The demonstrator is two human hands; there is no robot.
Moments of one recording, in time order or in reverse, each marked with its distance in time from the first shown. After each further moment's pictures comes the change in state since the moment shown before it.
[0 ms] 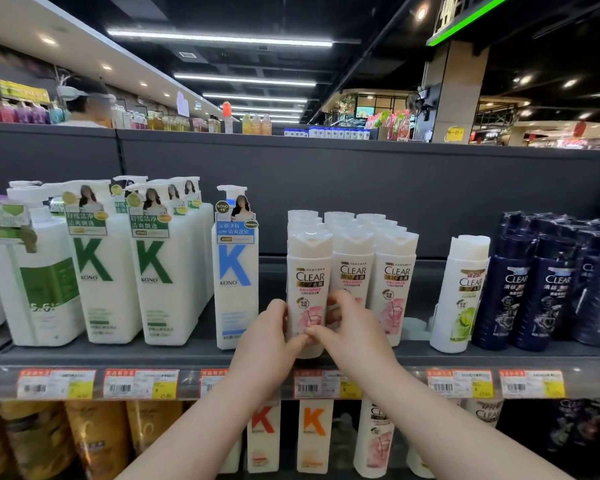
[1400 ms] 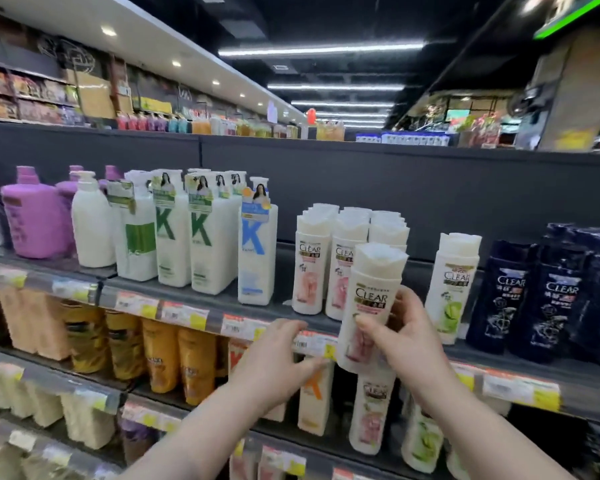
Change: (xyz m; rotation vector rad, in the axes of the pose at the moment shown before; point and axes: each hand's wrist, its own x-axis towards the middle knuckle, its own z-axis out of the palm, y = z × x) left_hand -0.104 0.068 0.029 0.309 0.021 -0.205; right_hand -0.061 0.051 -0.088 0.641 -0.081 -0.097
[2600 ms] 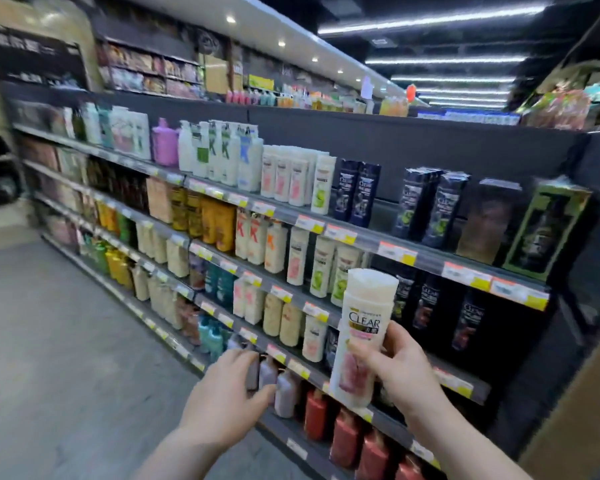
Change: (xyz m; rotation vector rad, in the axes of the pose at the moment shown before) left_hand -0.445 0.349 0.222 0.195 0.144 -0.429; right_hand -0.348 0.003 -0.430 0.130 -0.416 0.191
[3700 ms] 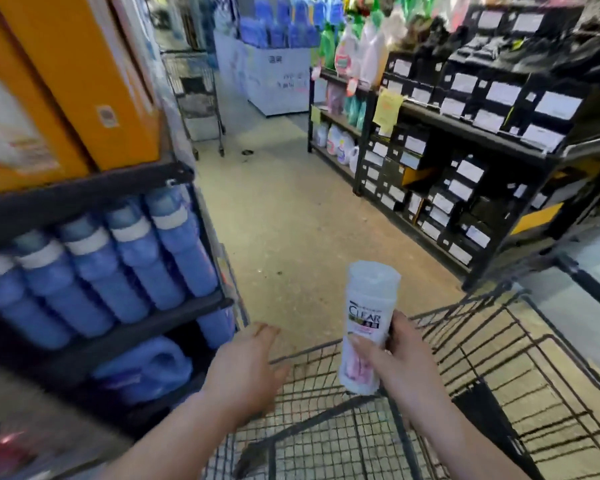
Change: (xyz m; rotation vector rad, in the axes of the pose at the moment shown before) left_hand -0.274 0.633 0.398 0.173 -0.634 0.968; right_hand -0.443 0.144 -0.635 -0.140 0.956 0.409
